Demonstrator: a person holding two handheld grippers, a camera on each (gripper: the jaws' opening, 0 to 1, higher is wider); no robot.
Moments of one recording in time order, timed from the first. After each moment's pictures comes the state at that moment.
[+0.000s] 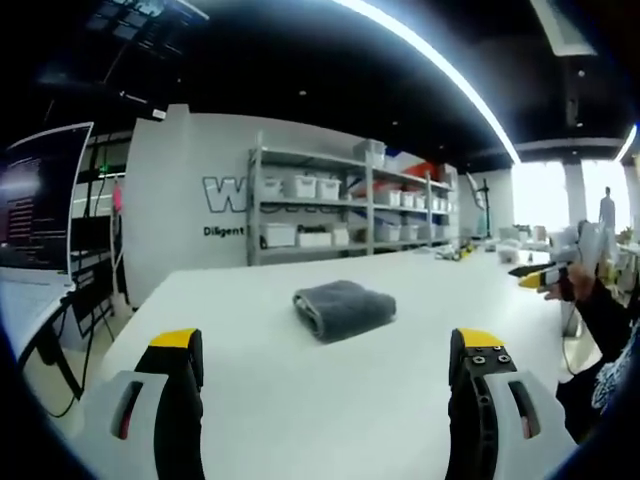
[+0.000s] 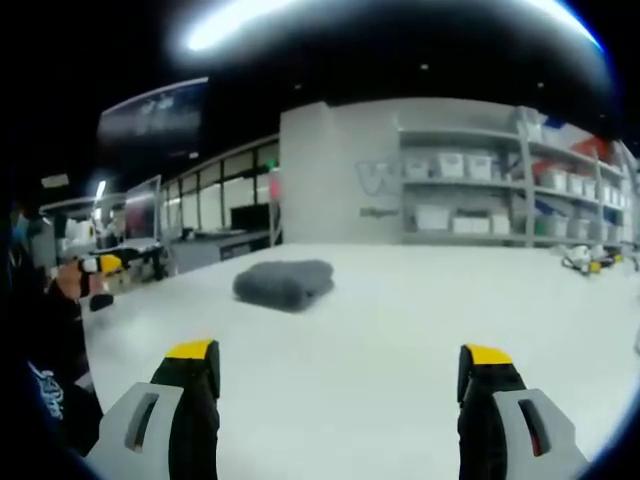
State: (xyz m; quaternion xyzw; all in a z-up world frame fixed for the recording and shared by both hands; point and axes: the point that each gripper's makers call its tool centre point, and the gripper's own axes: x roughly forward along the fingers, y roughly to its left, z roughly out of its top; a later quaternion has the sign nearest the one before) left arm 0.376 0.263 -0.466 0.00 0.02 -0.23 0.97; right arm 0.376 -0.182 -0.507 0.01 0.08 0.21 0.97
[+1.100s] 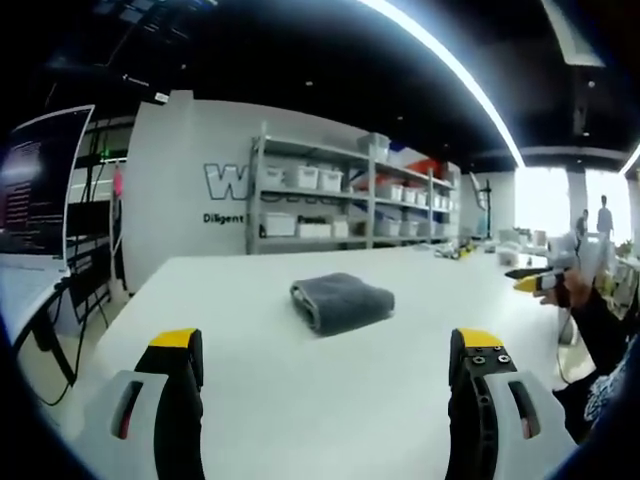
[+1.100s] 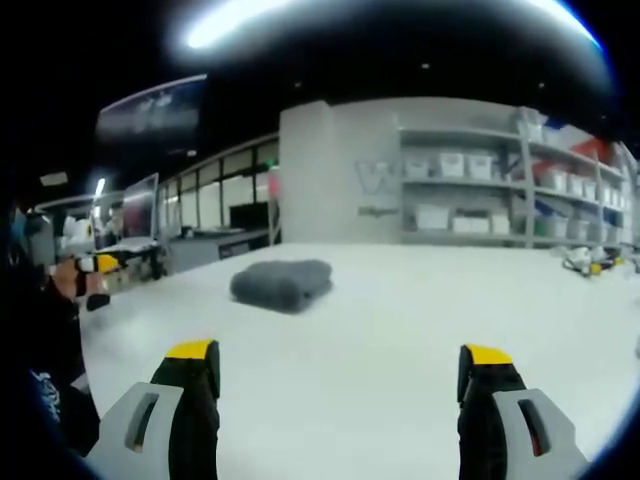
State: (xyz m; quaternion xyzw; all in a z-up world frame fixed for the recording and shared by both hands) left arm 0.380 0.260 -0.472 -0.02 0.05 -0.22 0.97; right arm 0.386 -0.180 -0.507 0.01 0.09 0.21 0.97
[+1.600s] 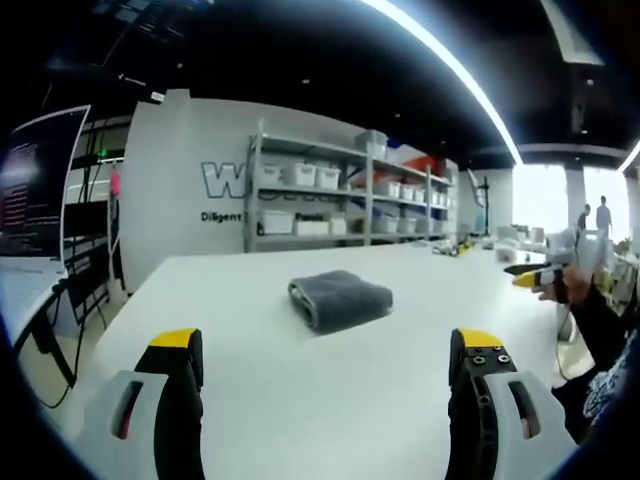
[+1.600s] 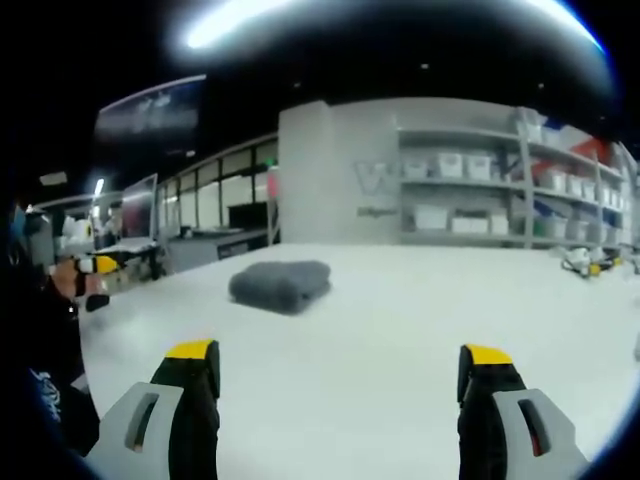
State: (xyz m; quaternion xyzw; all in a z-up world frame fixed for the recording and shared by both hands) left arm 0.381 0.258 -0.474 -0.01 0.05 -0.23 0.97; right arm 0.386 -0.182 -0.504 0.01 0.09 0.20 0.98
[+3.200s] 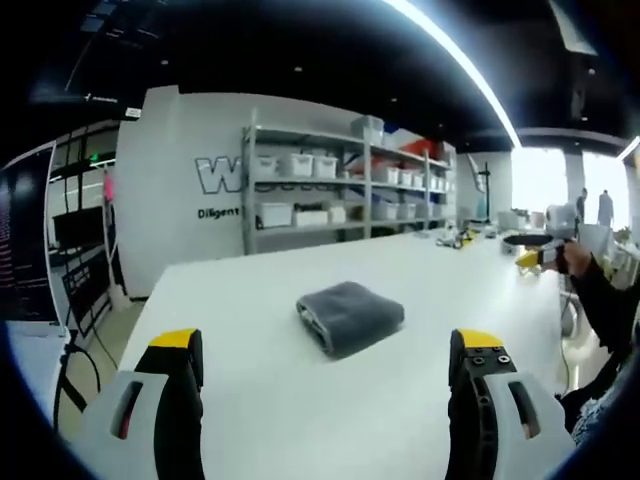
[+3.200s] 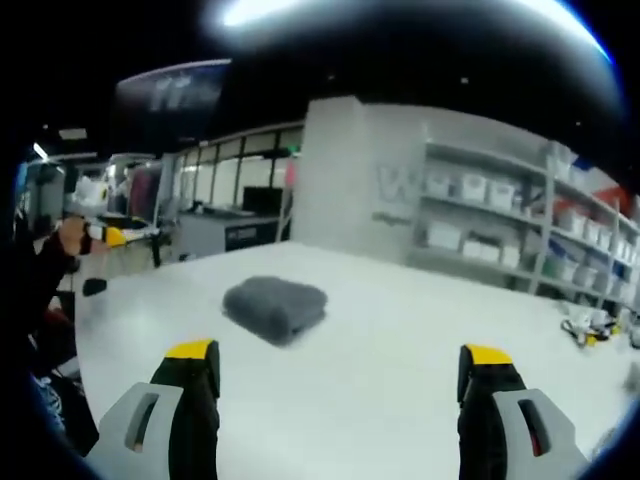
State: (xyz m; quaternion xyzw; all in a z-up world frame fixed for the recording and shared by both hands) left arm 0.424 0.259 -0.411 0.01 0.08 -0.24 0.97; right arm 0.428 -0.173 -0.420 -0.08 0.08 0.23 0.97
